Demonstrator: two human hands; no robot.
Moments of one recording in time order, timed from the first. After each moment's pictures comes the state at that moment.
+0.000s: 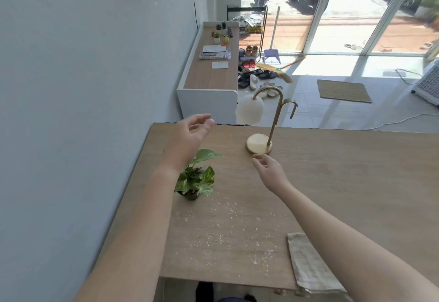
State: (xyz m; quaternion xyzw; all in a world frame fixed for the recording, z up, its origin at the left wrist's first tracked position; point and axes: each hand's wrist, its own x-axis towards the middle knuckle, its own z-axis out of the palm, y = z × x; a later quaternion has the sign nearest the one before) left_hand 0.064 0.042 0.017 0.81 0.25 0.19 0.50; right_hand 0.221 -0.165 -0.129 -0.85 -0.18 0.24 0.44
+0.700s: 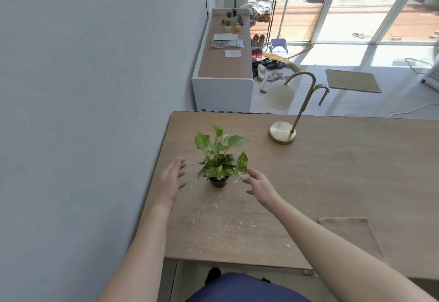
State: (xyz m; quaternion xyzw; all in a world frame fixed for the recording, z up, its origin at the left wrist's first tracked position) left_hand -0.092 0.114 -0.123 0.61 0.43 0.16 0.64; right_hand 0.085 -0.094 -0.170 -0.75 -0.13 0.40 0.51
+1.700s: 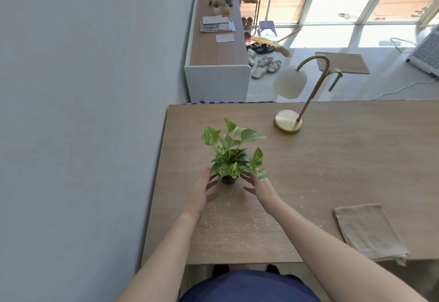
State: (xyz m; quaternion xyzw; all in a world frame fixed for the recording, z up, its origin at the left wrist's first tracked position) left_hand -0.076 0.107 -0.179 0.57 0.35 0.01 0.74; right_hand 0.053 -0.043 -0.201 -0.69 0.00 0.39 0.61
